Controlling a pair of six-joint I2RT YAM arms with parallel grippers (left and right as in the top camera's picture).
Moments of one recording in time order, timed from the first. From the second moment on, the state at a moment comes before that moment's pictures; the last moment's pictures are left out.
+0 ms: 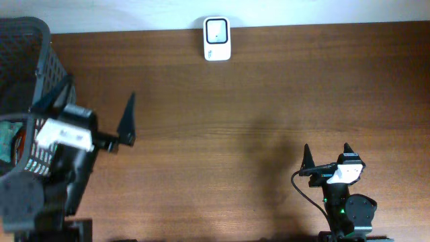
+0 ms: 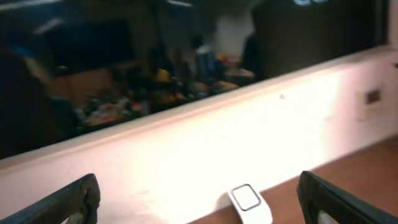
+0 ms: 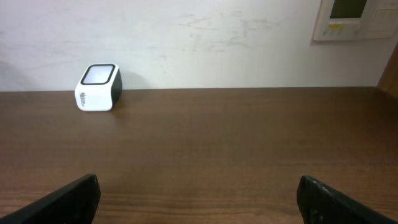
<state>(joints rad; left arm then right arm) 0.05 0.72 1.04 -0.13 0.37 0.16 -0.06 0.01 0.01 -0.07 -0.05 0.02</state>
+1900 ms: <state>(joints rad) 0.78 1.95 2.20 -1.13 0.03 0.25 -0.06 0.01 0.01 -0.07 -0.05 0.02</state>
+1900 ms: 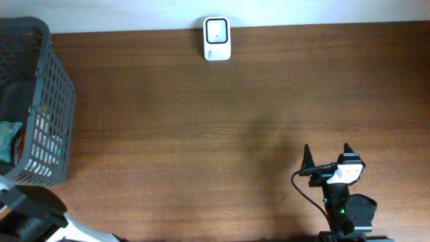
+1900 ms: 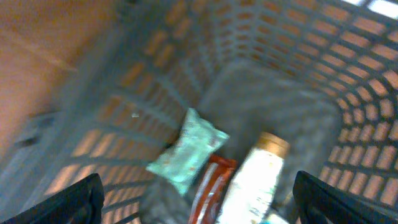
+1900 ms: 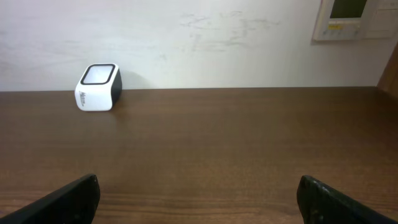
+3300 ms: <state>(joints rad) 0.74 2.05 2.03 -1.21 0.04 0.37 -0.06 0.01 0.01 -0.07 -0.05 0.02</state>
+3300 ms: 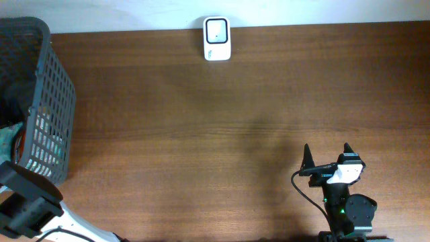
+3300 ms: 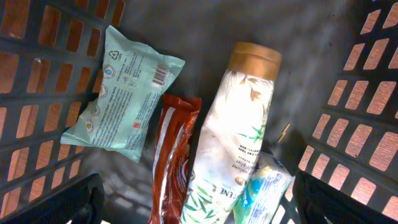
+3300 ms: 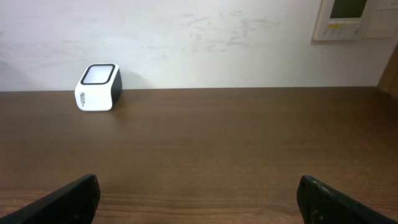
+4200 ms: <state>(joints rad) 0.74 2.20 2.03 -1.29 0.10 0.38 -0.06 0.01 0.01 -0.07 -0.05 0.02</state>
